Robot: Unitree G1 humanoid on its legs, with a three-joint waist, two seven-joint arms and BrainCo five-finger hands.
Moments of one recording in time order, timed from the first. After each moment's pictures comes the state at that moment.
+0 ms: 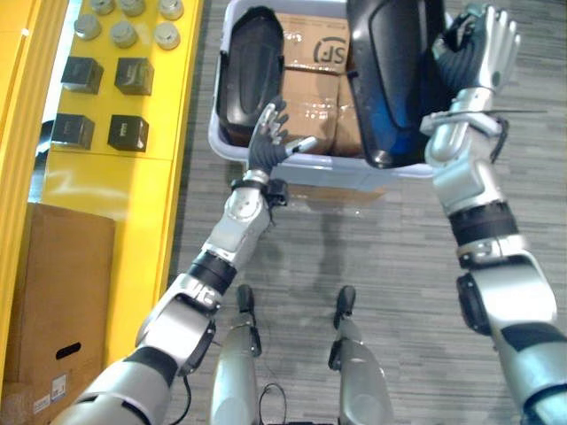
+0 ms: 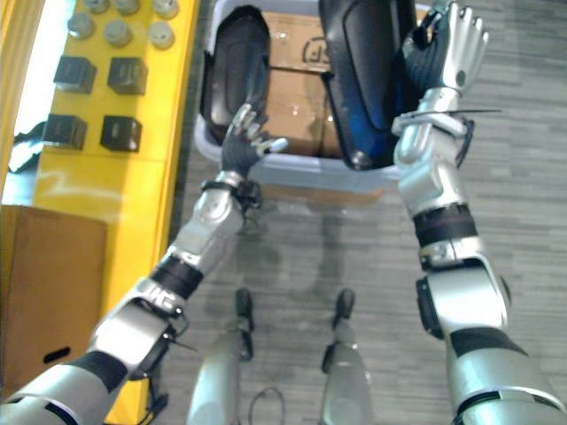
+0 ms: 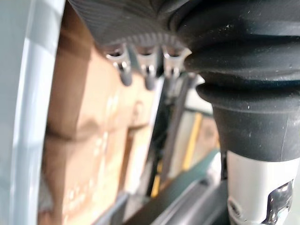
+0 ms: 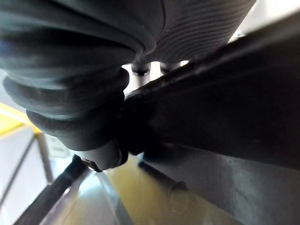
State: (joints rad) left arm -0.95 0.21 -0.46 0.60 -0.71 -0.20 0.17; right arm -1.11 -0.49 0.16 0.59 -0.61 0.08 -0.61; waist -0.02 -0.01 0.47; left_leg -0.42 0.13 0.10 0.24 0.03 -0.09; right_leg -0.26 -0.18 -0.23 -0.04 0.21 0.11
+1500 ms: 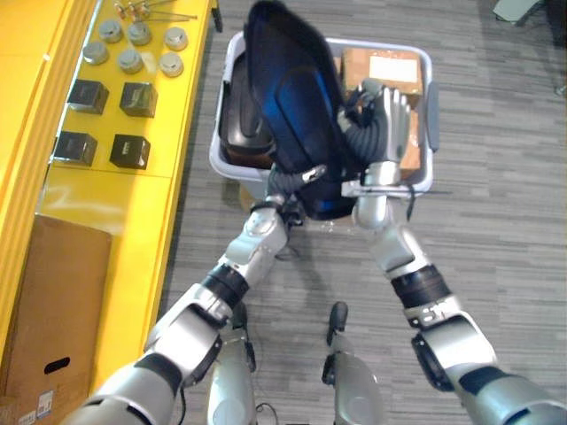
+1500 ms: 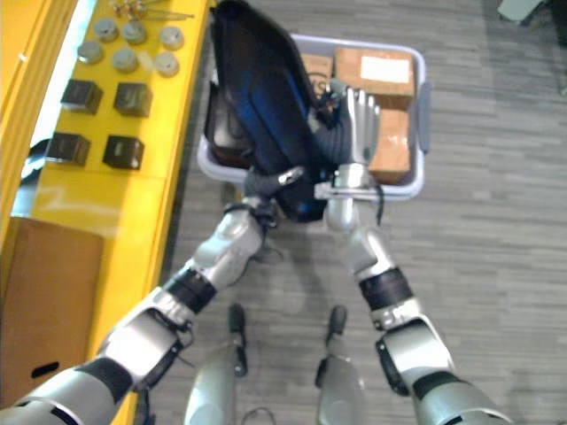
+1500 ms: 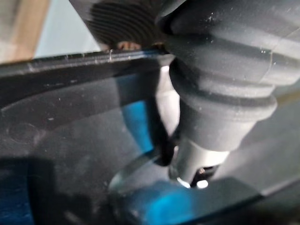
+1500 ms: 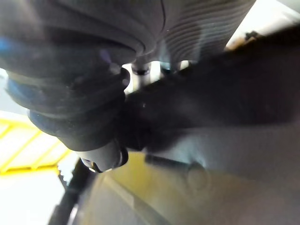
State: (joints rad) left arm -0.85 0.13 -0.51 0.59 -0.91 -0.15 0.33; right arm -0.77 -0.19 0.27 0.28 -0.62 0.02 -0.64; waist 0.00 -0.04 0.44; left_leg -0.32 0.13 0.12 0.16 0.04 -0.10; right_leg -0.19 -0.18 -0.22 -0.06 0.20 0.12
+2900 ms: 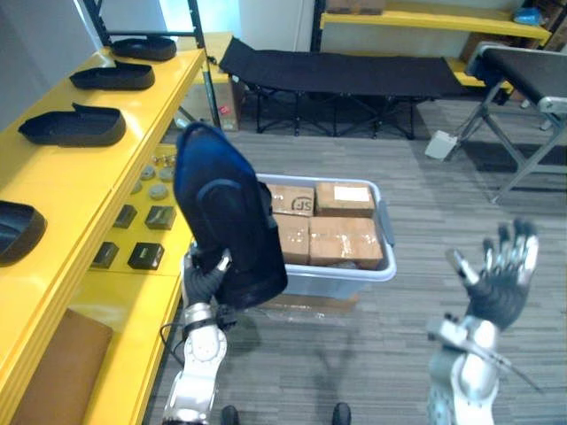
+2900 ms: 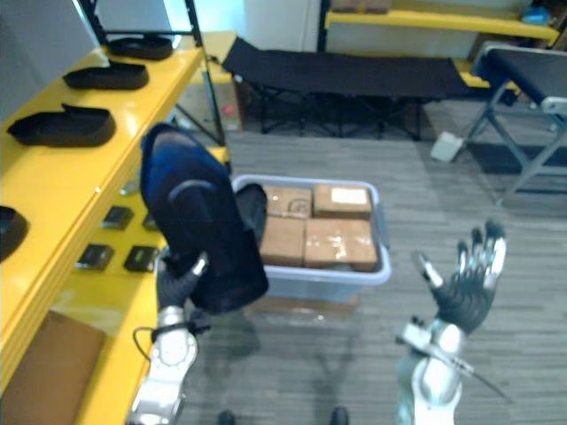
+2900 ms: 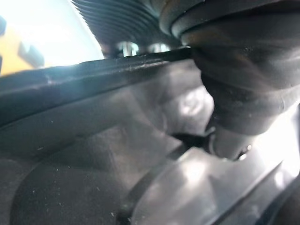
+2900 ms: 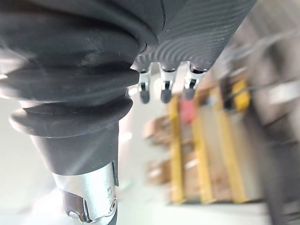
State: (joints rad) left arm 0.16 -0.02 -0.02 -0.10 0.29 -0.15 0.46; right arm 0.40 0.06 -0.15 -0.26 0.18 -0.34 -0.30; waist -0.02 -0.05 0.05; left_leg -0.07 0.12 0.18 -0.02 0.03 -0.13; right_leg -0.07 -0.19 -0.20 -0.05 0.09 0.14
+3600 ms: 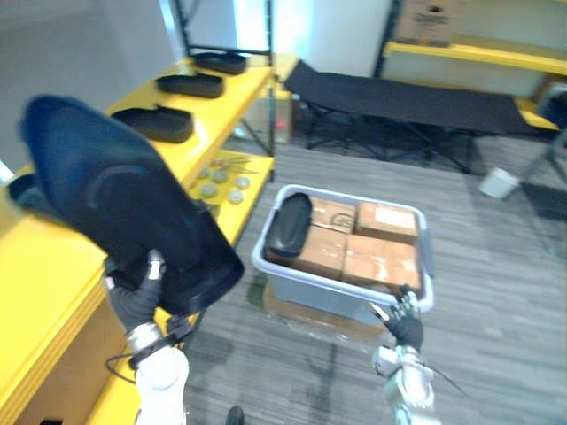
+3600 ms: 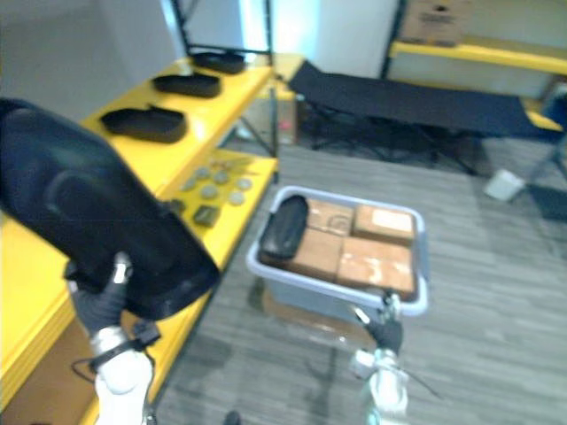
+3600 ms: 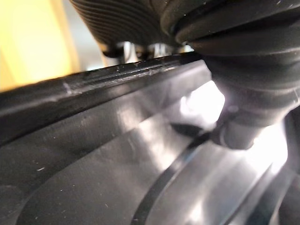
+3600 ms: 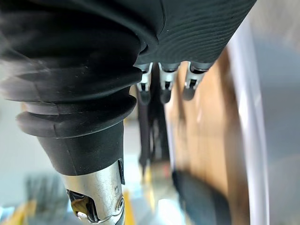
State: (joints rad) left arm 0.25 -0.06 0.28 -0.33 0.27 -0.21 0.54; right arm 0.10 0.02 0.00 0.26 0.18 -0.26 -0.22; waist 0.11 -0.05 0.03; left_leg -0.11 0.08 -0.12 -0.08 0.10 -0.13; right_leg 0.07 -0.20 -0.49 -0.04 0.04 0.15
